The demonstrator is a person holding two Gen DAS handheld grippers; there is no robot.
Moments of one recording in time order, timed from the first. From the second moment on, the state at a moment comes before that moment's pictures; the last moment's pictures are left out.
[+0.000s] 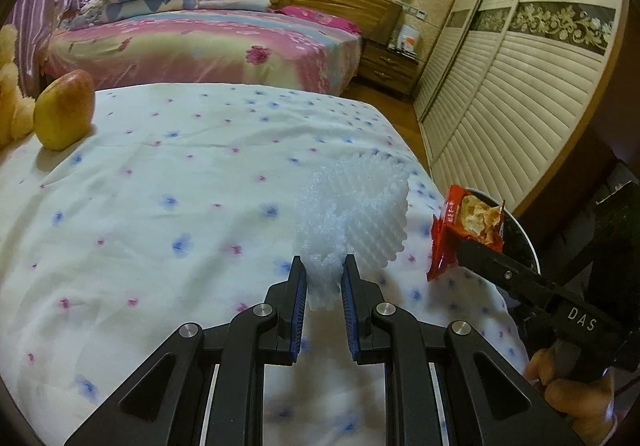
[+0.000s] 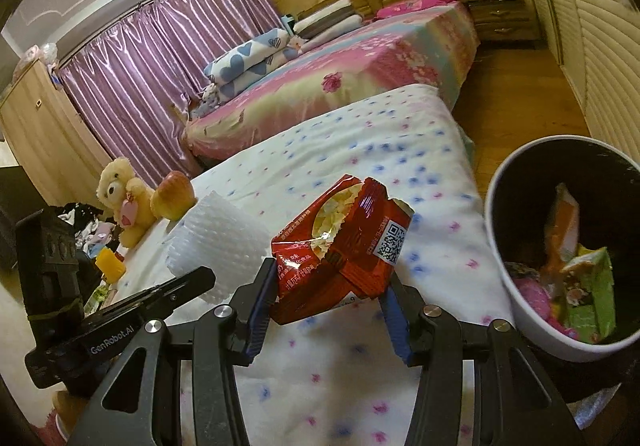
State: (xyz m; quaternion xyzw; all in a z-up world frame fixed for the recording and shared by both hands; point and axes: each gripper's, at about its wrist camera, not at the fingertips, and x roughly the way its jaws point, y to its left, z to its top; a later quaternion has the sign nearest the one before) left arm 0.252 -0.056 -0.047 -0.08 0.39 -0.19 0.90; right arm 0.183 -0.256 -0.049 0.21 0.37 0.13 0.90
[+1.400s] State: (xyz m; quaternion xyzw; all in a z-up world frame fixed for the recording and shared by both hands) left arm 0.253 -0.184 -0.035 0.00 0.39 -0.27 0.88; right arm 0.138 -0.369 -0.045 0.23 0.34 0.01 0.91
